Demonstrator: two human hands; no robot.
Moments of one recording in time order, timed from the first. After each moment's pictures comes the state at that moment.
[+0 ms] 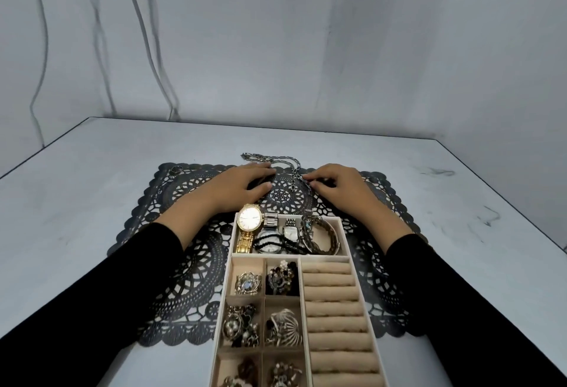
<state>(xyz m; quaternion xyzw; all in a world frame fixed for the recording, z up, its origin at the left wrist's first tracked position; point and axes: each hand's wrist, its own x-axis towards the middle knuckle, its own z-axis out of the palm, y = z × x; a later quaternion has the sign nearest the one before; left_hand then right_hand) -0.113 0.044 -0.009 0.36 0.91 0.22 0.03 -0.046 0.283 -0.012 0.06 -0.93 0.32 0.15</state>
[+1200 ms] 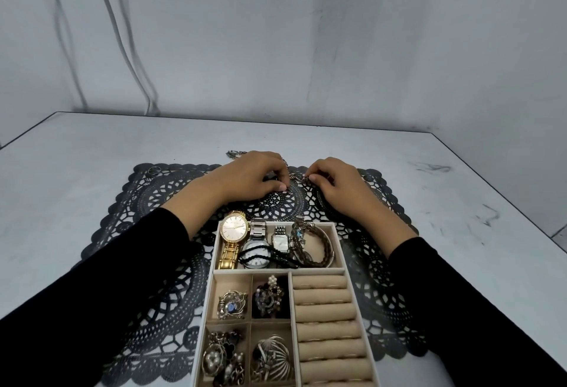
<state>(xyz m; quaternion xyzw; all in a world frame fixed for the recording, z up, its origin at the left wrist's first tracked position) -0.137 0.090 0.001 0.48 0.84 0.24 0.01 -0.051 0.293 -0.012 0.06 -0.94 0.29 0.16</state>
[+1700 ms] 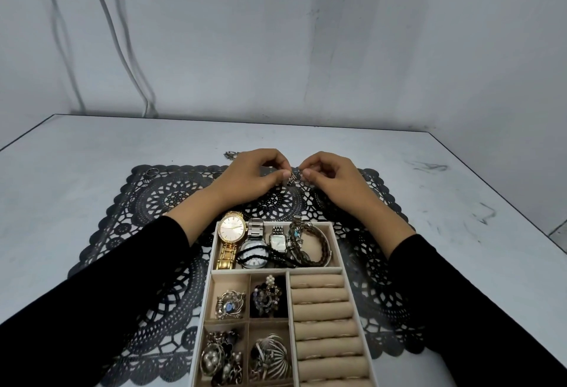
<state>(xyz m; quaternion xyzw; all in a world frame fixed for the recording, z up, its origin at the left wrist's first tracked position) -0.117 0.094 -0.004 0.38 0.82 0.43 -0.02 -0.051 0.289 -0.007 0.05 -0.85 0.50 0.13</state>
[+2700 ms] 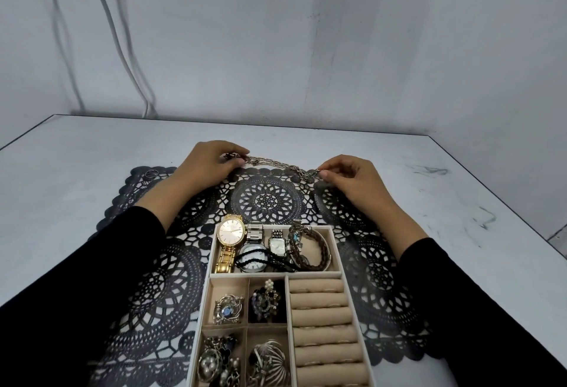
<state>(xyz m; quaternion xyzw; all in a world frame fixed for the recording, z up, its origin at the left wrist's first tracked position) -0.167 0.046 -0.006 0.26 0.90 0.35 -0.06 -0.050 0.316 -0.011 -0.02 -0.84 0.52 0.17</state>
